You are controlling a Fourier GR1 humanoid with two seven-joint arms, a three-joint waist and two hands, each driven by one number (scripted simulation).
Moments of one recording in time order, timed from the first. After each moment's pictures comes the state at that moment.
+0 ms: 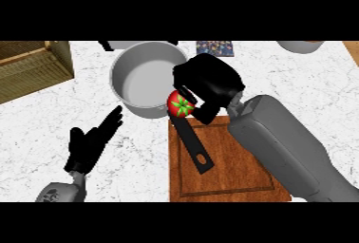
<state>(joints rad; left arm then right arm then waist) -0.09 0.17 -0.11 -1.41 0.05 -0.13 0.15 -0.87 -0.23 0.48 -1.34 0.70 0.32 0.11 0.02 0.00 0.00</state>
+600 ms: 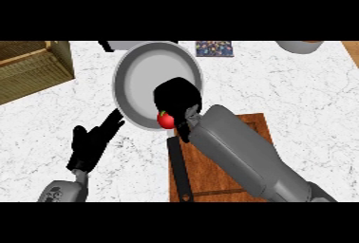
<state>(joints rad) -0.10 0.16 -0.10 -1.38 0.03 -0.13 0.15 -0.93 -0.04 0.59 -1.07 0.74 0.48 0.36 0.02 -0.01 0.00</state>
